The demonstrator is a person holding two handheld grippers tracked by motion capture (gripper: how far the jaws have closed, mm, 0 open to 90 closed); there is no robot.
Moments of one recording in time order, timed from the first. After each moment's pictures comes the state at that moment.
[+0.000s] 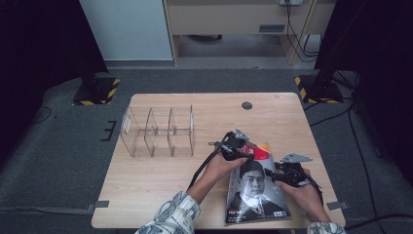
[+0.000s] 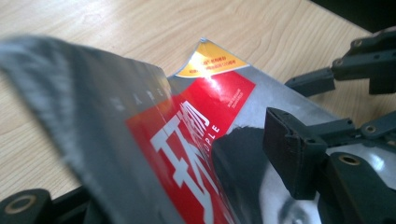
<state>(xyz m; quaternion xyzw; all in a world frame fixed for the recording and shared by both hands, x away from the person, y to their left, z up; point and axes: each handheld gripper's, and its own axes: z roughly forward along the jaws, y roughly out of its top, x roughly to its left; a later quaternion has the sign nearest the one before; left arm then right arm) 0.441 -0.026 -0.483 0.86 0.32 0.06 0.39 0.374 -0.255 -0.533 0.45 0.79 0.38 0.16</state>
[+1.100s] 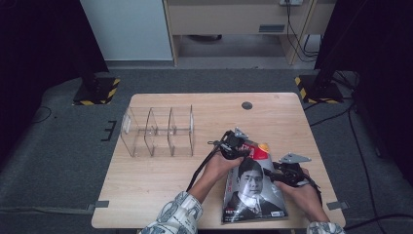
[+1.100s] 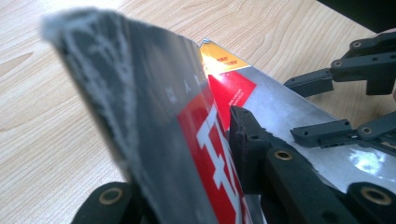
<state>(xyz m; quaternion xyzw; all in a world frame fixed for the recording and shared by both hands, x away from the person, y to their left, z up) 0.442 -0.021 -0.477 0.86 0.32 0.05 0.39 0.374 -0.252 -0.534 0.45 0.79 0.38 0.16</state>
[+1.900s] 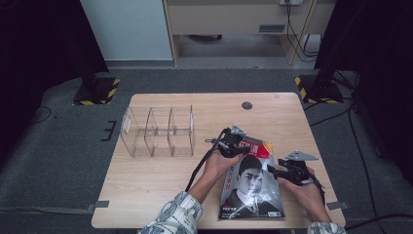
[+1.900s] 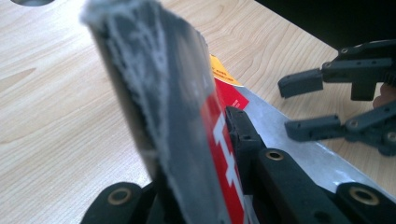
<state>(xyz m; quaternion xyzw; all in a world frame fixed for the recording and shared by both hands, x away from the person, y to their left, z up) 0.444 -0.014 -0.467 0.84 0.33 0.04 0.42 0.376 -0.265 -0.524 0.48 0.76 0.40 0.17</state>
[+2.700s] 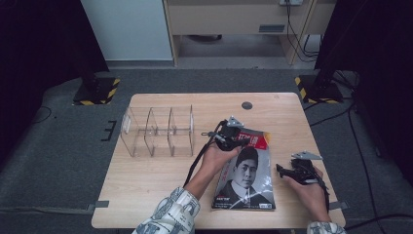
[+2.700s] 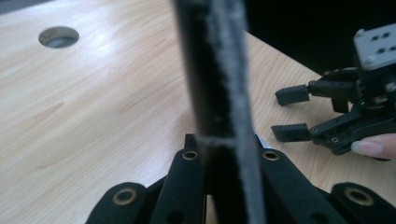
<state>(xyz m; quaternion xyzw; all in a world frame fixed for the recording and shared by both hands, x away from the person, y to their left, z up) 0.447 -0.005 -0.431 0.83 0.32 0.06 0.45 0.379 -0.283 -0.532 0.54 0.74 0.33 0.21</state>
